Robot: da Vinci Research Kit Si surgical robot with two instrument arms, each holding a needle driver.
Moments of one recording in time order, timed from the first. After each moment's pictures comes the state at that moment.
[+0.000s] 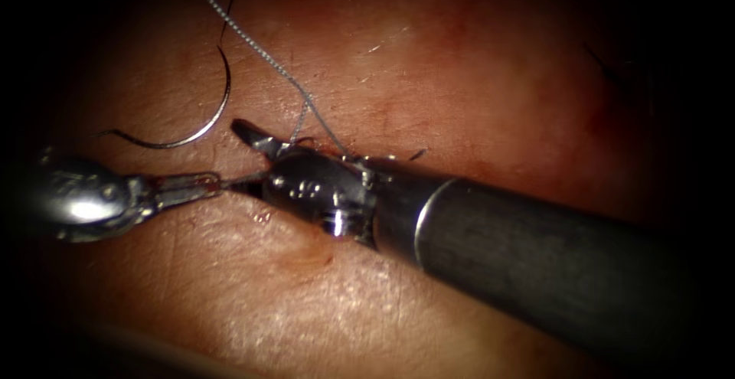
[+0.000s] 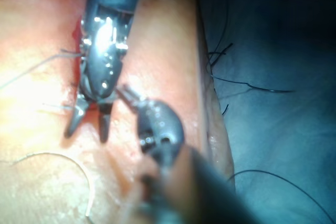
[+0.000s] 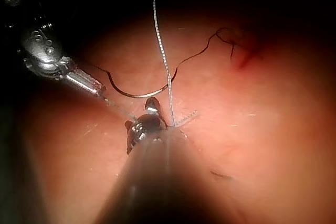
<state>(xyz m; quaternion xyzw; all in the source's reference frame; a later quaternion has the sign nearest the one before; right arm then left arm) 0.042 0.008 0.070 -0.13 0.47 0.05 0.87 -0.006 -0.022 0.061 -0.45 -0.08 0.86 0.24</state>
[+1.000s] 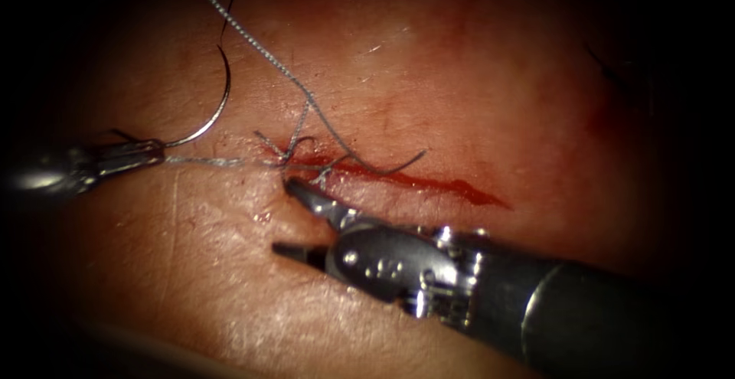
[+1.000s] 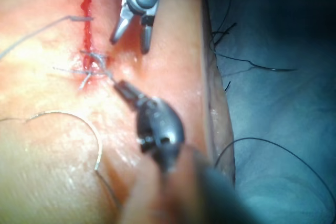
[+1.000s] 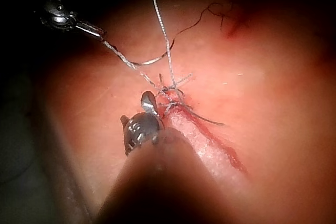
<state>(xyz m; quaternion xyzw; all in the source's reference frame) 0.033 0.000 0.063 -0.12 0.49 0.07 0.86 0.000 -0.019 0.060 -0.45 -0.07 0.85 0.26</state>
